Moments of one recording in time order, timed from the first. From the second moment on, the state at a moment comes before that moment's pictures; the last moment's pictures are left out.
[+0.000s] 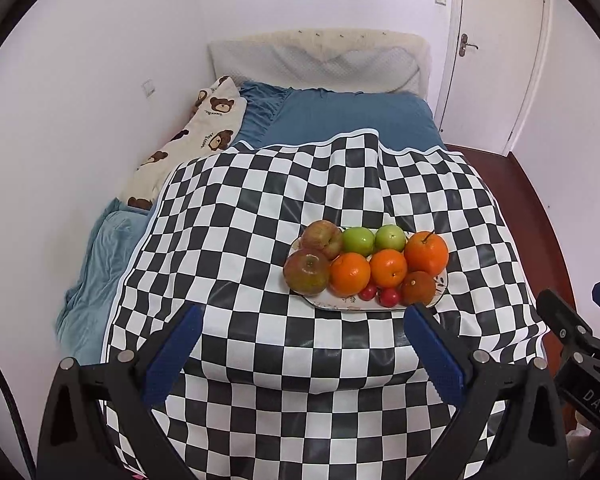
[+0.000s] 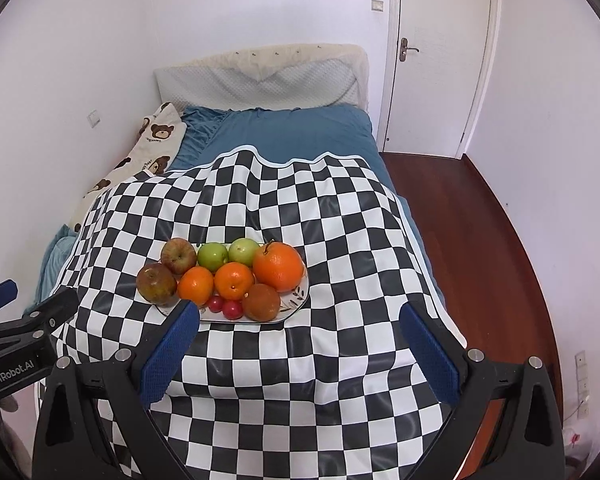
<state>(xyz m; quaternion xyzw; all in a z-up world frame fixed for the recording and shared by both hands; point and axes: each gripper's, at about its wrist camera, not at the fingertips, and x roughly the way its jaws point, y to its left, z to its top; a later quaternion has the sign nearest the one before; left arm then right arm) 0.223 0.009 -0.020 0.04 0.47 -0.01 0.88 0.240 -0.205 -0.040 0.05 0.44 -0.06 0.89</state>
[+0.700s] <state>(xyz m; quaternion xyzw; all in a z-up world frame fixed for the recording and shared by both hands) 0.225 0.012 -0.029 0.04 0.48 -0.01 0.88 0.241 -0.202 -0.042 0.05 0.44 -0.07 0.89</state>
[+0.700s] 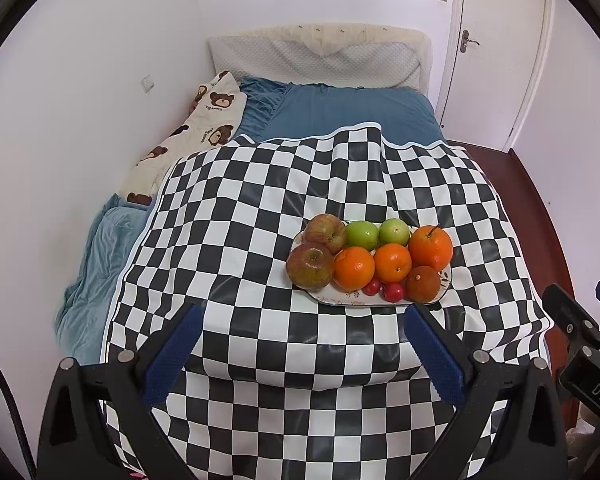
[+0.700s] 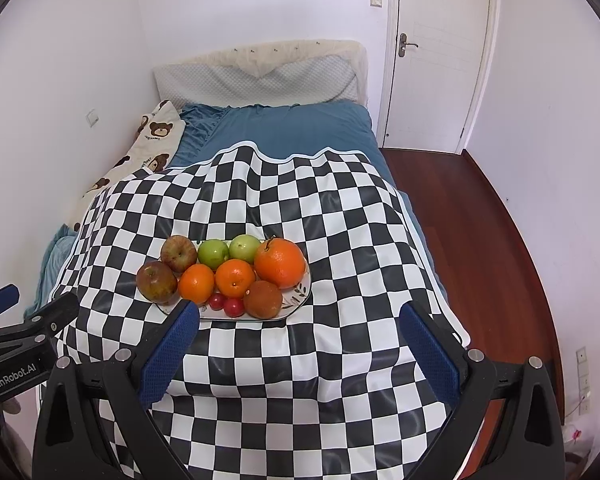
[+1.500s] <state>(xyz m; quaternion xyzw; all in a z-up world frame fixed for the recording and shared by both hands) 0.221 0.011 -0.030 0.04 0.48 -0.01 0.88 0.233 -0.198 -0.047 0.05 0.45 -0.07 0.89</state>
